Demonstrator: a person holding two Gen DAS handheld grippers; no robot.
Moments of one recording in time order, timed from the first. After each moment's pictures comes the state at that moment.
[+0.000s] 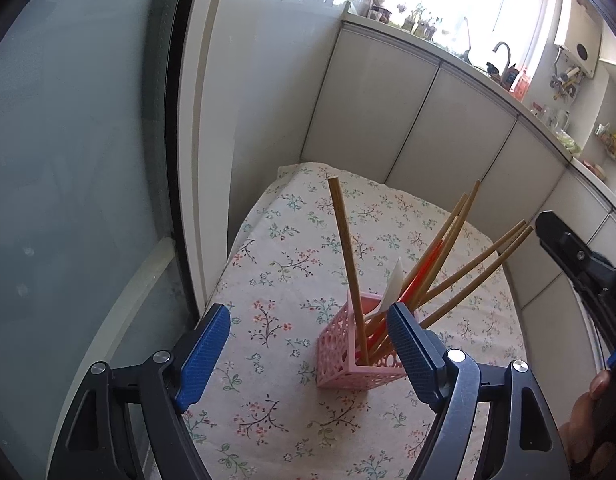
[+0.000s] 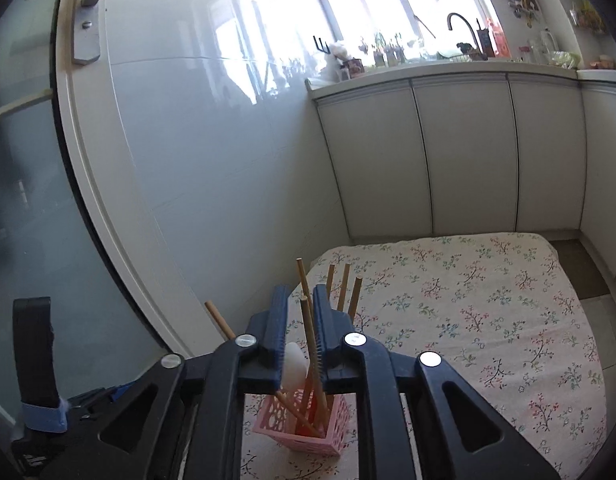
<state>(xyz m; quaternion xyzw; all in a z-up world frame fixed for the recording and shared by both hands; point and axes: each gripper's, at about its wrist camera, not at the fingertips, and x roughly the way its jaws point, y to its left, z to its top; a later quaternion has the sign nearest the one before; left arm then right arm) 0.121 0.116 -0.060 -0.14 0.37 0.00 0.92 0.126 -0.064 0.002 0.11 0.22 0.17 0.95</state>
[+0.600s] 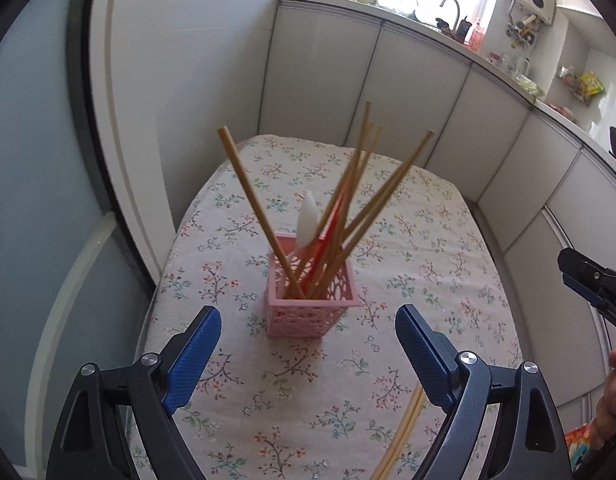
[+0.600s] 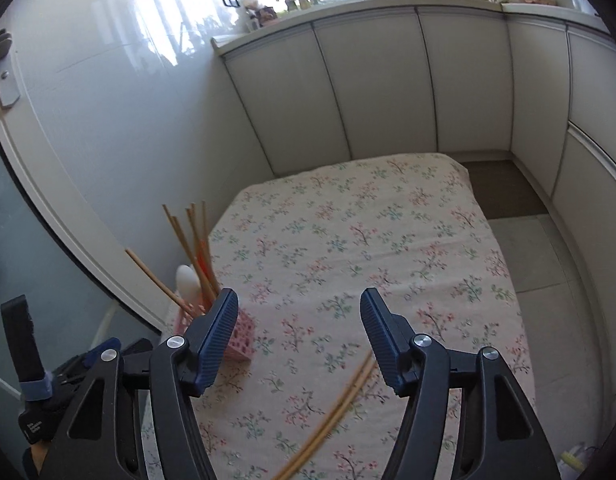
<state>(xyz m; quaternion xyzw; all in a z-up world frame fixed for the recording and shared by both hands) 0.089 0.049 -0.056 -0.08 0.41 -0.07 0.91 0.068 -0.198 -0.011 0.14 0.37 0.05 0.92</state>
